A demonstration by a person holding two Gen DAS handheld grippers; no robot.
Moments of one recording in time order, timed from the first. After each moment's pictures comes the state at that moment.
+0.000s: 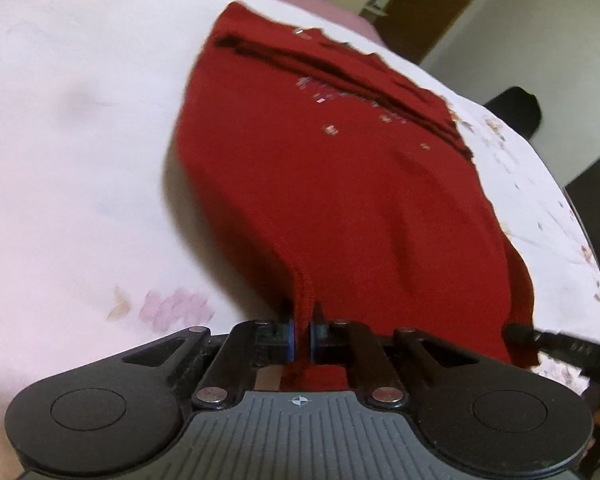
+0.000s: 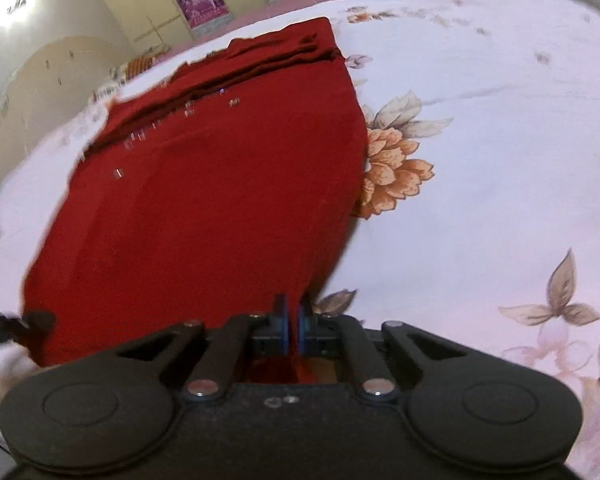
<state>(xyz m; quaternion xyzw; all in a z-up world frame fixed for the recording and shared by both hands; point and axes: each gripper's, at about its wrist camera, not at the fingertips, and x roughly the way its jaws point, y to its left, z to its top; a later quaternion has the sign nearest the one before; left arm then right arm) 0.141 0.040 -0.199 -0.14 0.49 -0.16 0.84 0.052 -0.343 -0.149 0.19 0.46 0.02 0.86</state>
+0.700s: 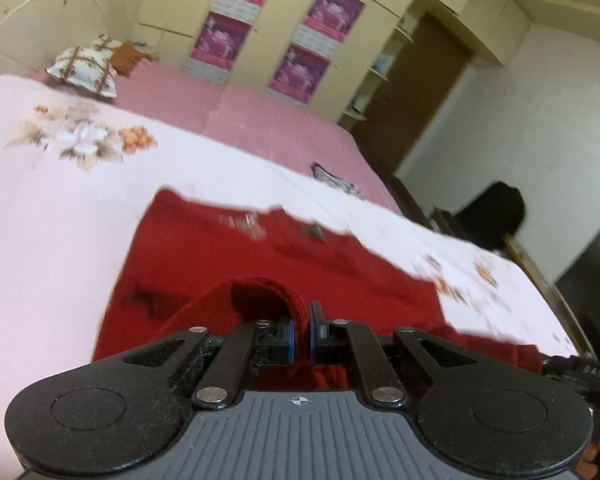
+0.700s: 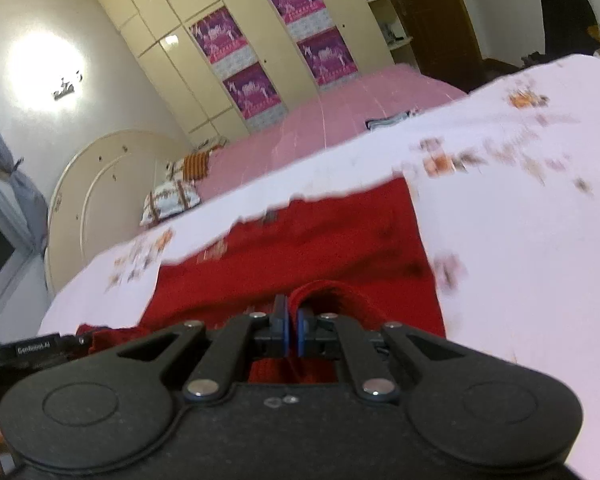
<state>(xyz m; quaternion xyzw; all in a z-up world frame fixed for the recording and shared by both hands) 0.346 0.000 -0.130 -0.18 0.34 -0.15 0.91 0.253 -0.373 -0.084 0.22 0.33 0.07 0.91</state>
